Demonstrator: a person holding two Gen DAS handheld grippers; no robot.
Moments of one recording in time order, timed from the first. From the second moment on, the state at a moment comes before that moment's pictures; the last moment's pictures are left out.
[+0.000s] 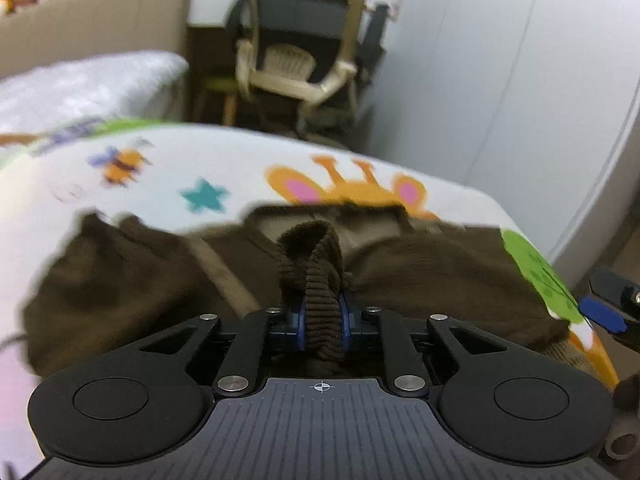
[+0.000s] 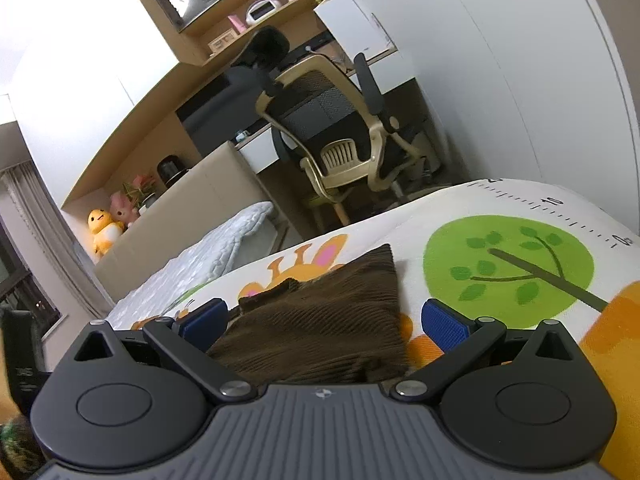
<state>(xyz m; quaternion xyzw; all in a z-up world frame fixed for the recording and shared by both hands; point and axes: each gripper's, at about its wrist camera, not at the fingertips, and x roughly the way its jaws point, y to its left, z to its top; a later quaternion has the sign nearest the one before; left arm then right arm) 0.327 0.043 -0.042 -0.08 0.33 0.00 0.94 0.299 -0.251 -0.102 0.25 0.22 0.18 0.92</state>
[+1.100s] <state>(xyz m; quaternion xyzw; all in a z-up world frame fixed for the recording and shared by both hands) 0.389 0.108 -0.042 -0.11 0.42 0.13 0.89 0.309 -0.249 -0.113 0.25 0.26 0.19 0.92</state>
